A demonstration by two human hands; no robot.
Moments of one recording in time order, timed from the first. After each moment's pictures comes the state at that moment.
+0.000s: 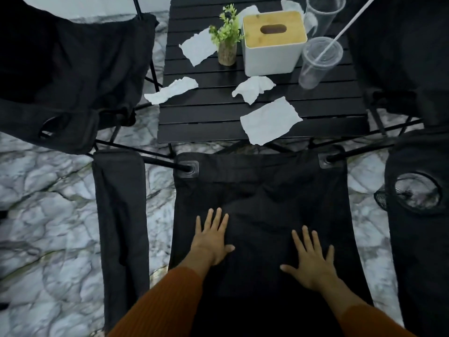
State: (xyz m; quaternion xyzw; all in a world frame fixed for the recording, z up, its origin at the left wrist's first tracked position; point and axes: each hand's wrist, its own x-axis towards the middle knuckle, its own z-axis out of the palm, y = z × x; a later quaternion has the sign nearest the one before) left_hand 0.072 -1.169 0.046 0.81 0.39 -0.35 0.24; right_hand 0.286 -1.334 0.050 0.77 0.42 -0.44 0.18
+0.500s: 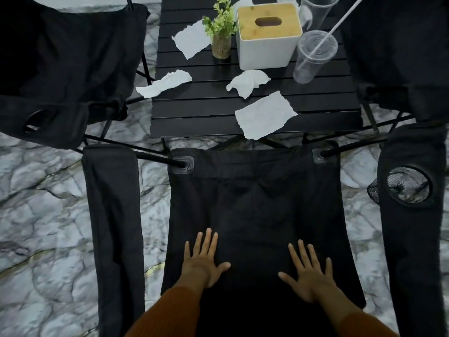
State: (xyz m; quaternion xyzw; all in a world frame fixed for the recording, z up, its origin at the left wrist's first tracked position) left_hand 0.038 -1.218 0.029 0.75 0.44 -0.42 0.28; right_hand 0.276 -1.368 0.047 0.74 0.39 -0.50 0.24
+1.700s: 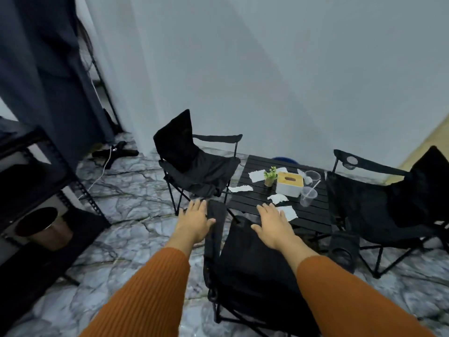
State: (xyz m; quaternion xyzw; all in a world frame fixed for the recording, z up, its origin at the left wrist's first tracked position) left_hand -0.103 -1.321 0.536 0.75 0.64 -0.02 0.15; right_hand 0.123 -1.370 0.542 0.71 0.69 -0.15 -0.03
